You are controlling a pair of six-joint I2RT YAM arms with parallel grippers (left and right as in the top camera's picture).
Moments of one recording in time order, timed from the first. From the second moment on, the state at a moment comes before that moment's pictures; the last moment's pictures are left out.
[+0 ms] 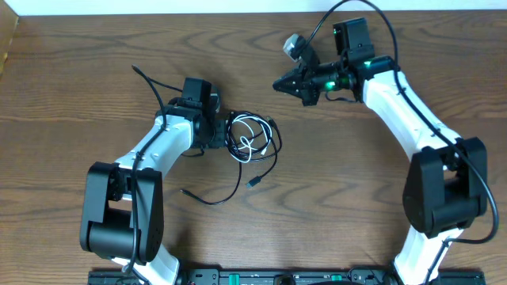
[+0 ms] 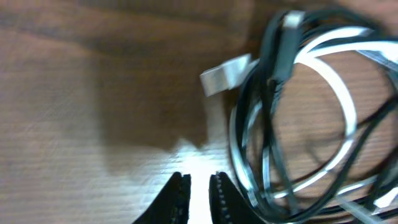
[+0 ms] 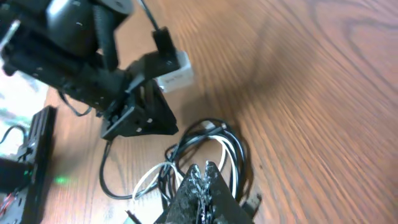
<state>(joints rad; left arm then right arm) -0.18 1.79 1.06 -0.56 0.13 -0.17 0.28 1.97 1.56 -0.51 -0.95 -0.36</state>
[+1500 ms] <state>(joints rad) -0.26 1.69 1.01 -0.51 0.24 -0.35 0.36 1.97 1.56 -0.69 -0.50 -0.03</state>
